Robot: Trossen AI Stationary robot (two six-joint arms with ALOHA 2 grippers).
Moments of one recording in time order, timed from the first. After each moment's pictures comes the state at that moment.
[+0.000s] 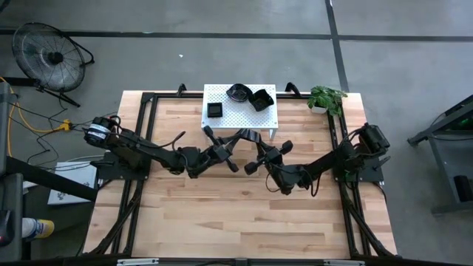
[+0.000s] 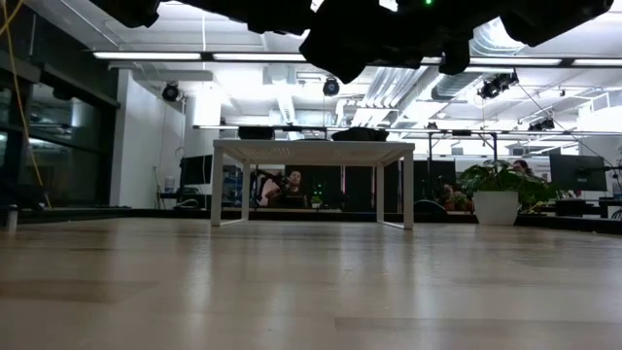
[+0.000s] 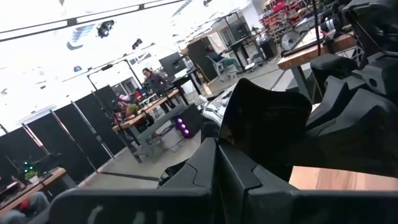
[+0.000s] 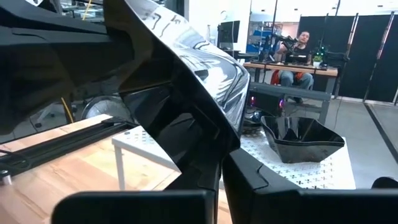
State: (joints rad) left arm -0.23 1.59 0.85 0.96 -0.87 0.62; right arm 0.35 1.75 0.83 1.07 1.35 -0.11
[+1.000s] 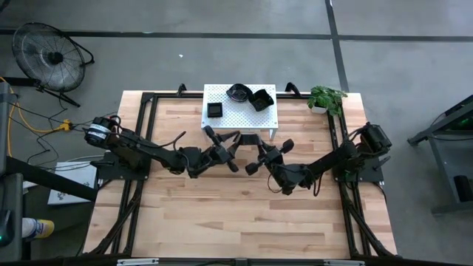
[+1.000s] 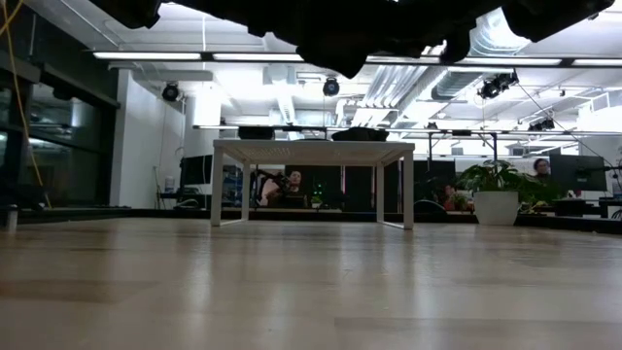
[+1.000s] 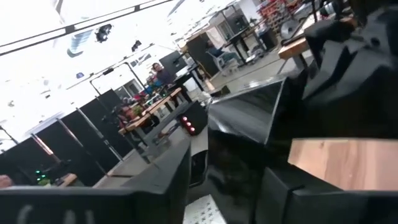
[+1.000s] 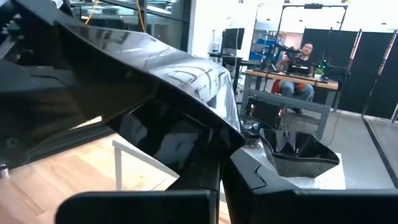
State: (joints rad) left arm -0.23 1.59 0.85 0.93 -0.87 0.68; right arm 0.35 1.73 0.83 1.12 1.35 -0.25
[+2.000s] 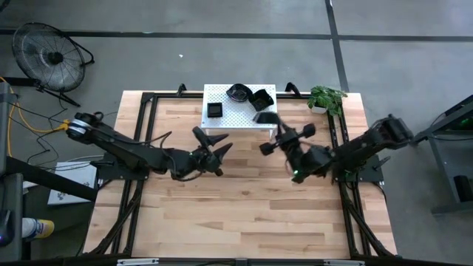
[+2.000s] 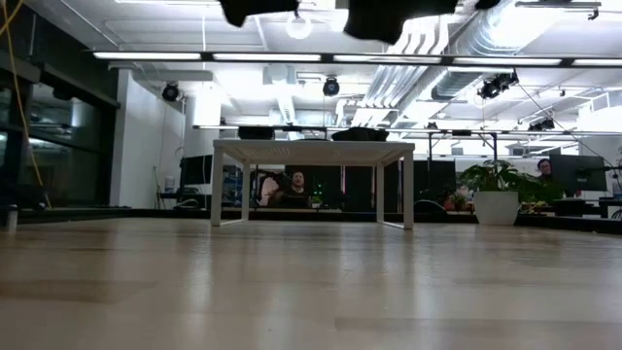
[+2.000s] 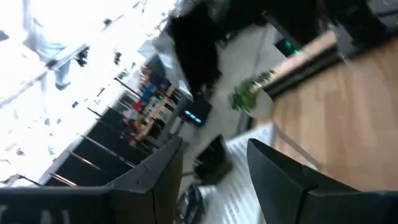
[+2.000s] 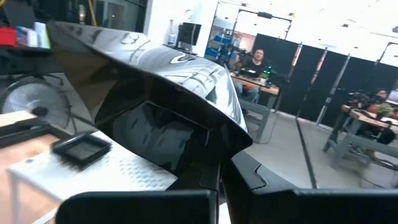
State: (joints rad) left arm -0.33 1.36 0.85 0.56 -0.94 0.87; right arm 0.31 1.48 0.83 1.12 1.50 -0.64
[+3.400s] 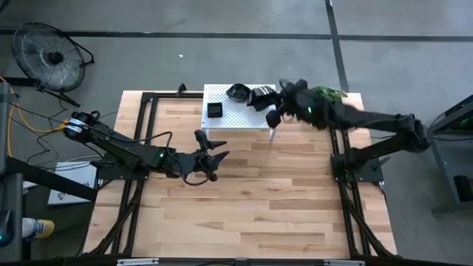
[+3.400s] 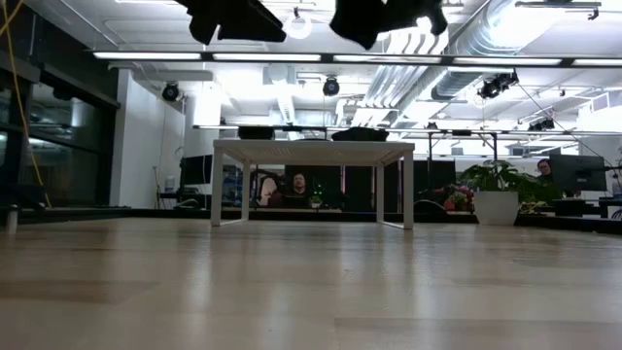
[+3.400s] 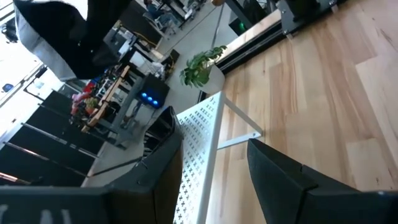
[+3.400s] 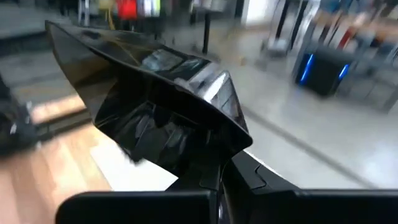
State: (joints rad) left arm -0.33 1.31 0.85 0.19 -0.84 0.57; right arm -0.18 1.22 1.16 -0.24 0.54 0.14
